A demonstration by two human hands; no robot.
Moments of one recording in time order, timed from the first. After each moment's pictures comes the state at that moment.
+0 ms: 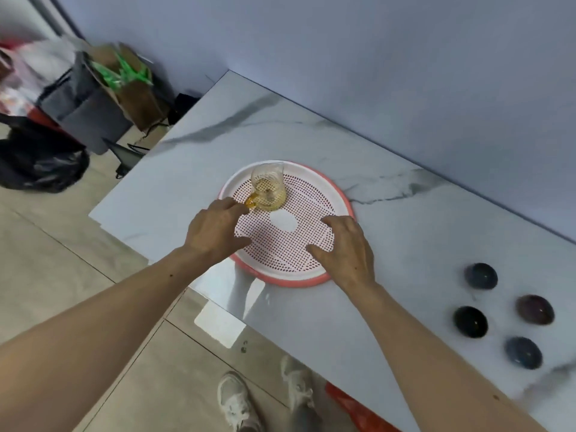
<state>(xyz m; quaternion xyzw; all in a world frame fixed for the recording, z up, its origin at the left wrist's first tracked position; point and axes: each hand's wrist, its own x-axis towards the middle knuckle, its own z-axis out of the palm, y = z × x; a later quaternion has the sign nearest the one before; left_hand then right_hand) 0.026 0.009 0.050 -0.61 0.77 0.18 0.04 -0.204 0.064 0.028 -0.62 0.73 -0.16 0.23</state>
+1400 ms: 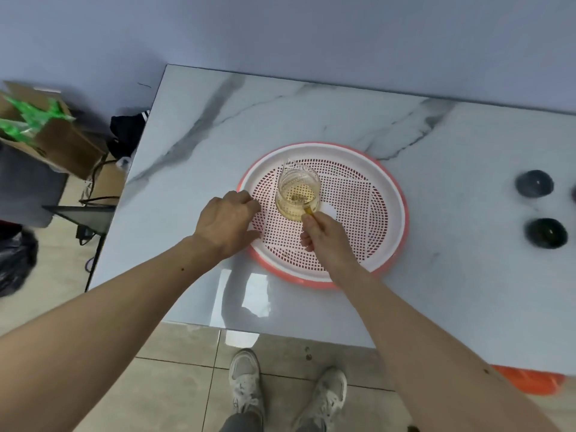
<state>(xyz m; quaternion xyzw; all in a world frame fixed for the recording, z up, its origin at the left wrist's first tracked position) 0.090 -0.110 -0.015 -0.37 0.90 0.13 0.17 -0.059 0.006 -0.059 -0.26 0.75 -0.41 0.46</state>
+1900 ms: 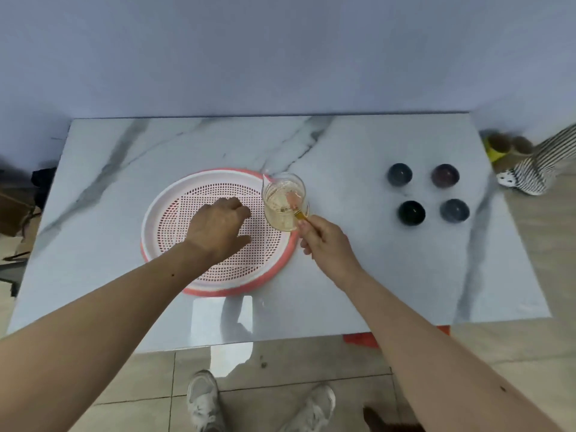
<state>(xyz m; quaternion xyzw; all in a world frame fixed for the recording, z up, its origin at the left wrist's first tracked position) -0.066 -0.019 0.052 -0.29 0.94 0.09 0.15 -0.208 0.135 0.024 -0.29 0.77 -0.43 0.38</state>
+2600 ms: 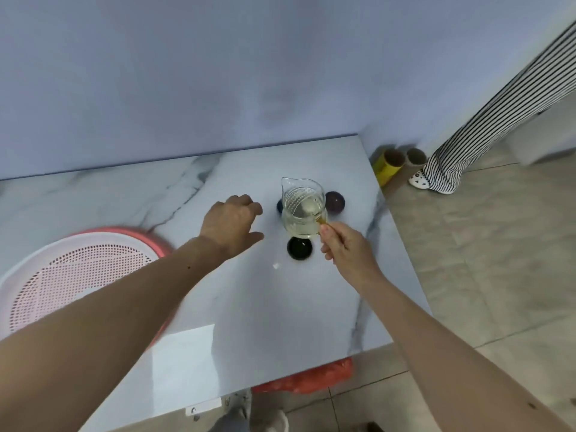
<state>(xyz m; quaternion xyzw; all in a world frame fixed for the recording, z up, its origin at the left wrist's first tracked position) -0.347 0.072 0.072 -0.22 0.96 0.12 0.12 -0.461 0.271 0.057 -0.23 0.81 -0.46 0.29</state>
